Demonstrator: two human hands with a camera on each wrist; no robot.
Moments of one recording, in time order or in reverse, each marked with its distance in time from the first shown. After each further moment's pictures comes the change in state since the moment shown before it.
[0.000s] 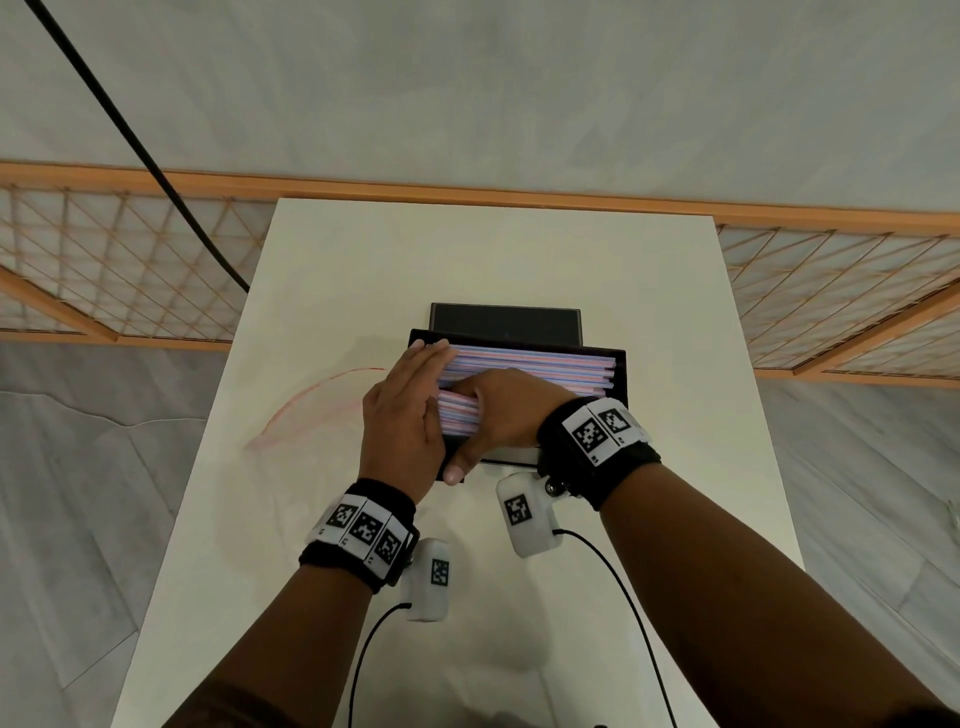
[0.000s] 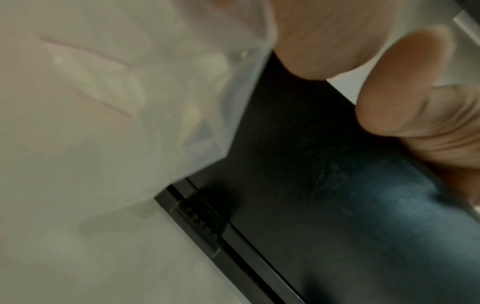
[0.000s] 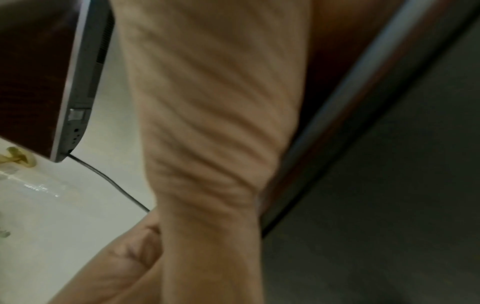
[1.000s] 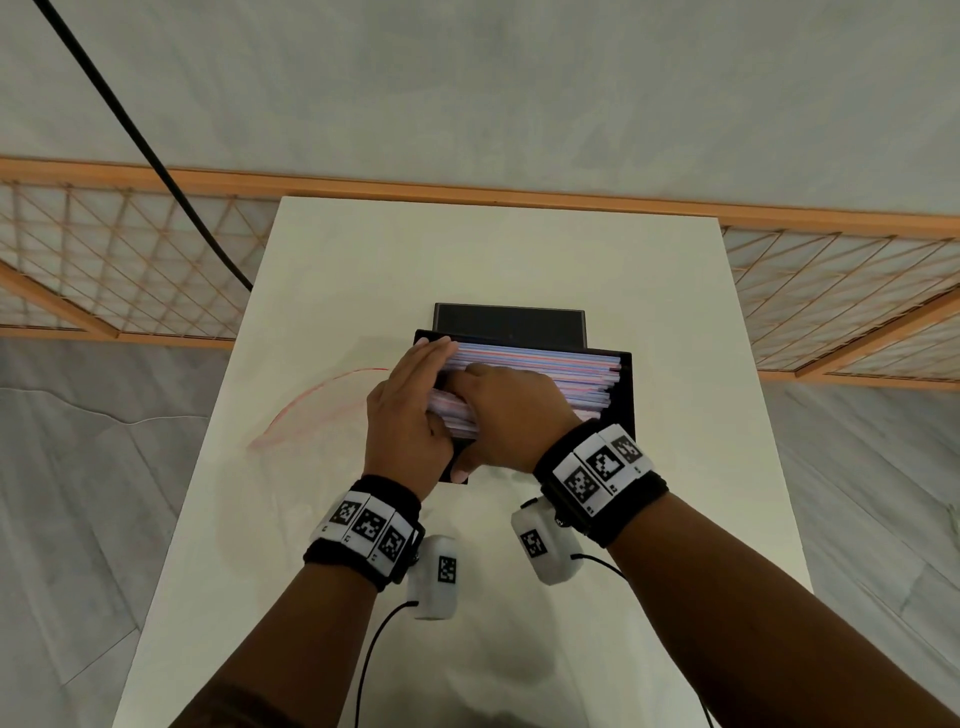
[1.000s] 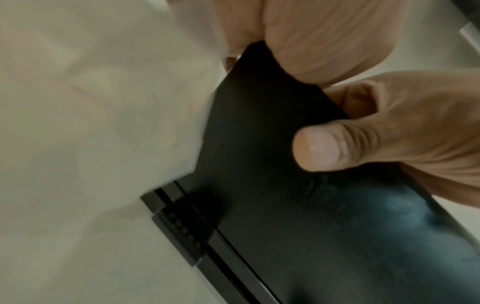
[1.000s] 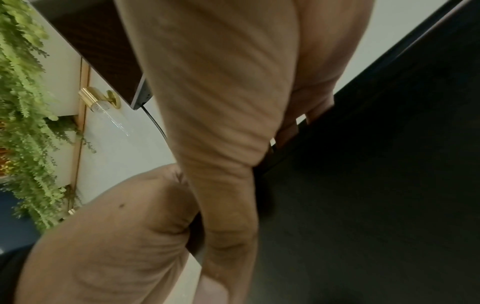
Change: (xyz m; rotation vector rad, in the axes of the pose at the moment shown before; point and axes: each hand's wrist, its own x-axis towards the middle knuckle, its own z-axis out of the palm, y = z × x) left_hand 0.005 -0.002 -0.002 -0.085 -0.026 -0.058; right_hand -0.012 -0.019 0.012 -0.422 0.274 -0.060
